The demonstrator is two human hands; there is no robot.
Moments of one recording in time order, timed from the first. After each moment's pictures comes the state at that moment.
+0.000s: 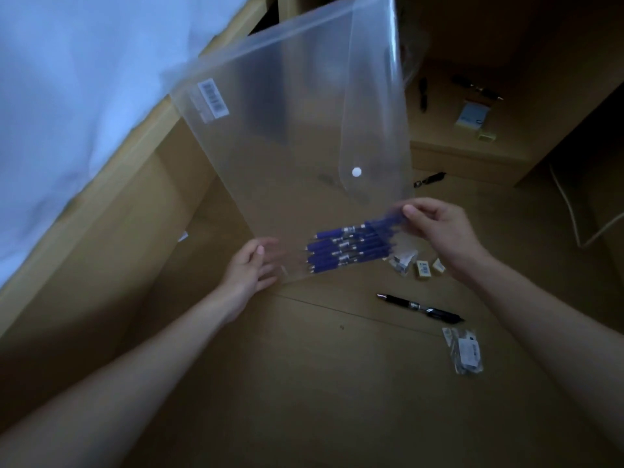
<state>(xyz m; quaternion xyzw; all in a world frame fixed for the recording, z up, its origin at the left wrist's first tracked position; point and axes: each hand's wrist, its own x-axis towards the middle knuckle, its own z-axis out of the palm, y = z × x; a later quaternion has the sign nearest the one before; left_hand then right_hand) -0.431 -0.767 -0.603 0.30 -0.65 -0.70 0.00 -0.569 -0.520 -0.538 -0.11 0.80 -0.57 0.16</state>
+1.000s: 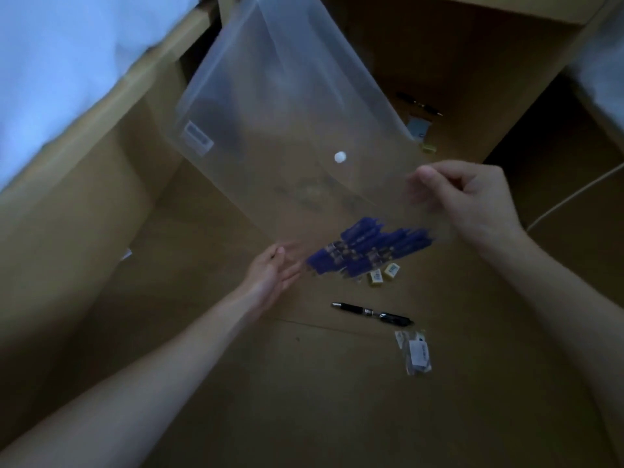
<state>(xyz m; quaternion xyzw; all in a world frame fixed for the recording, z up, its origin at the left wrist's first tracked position) -0.490 -0.681 -0.590 0.29 -0.49 -0.82 -0.04 -0.566 -0.473 -0.446 -0.21 0.89 -0.41 -0.03</state>
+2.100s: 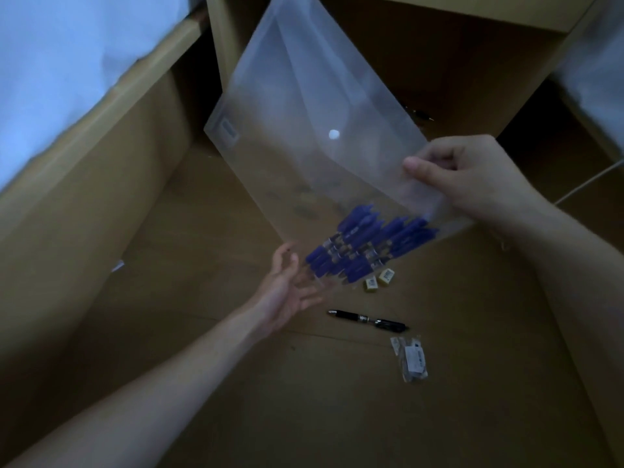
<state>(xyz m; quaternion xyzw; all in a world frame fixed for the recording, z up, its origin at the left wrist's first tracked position) -0.483 -0.664 -0.581 0.19 -0.40 -0.89 -0.12 -0.570 -0.480 -0.402 -0.24 0.91 -0.33 0.03</state>
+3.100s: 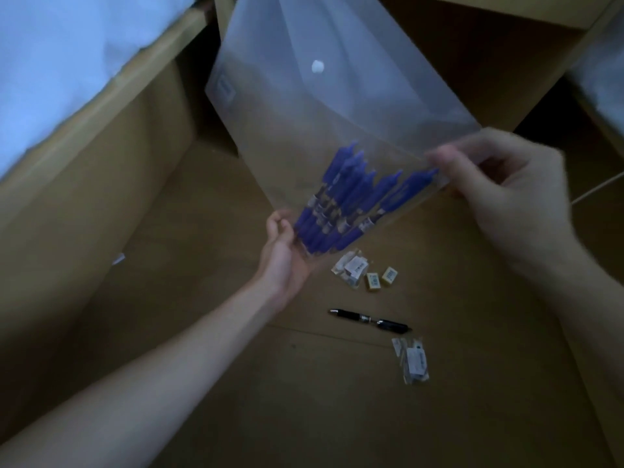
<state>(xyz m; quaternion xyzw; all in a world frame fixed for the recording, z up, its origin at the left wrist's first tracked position) -0.511 -0.662 -0.556 0.19 -0.32 -0.93 0.04 -0.552 -0.471 -0.410 -0.27 0.88 -0.36 -0.13</state>
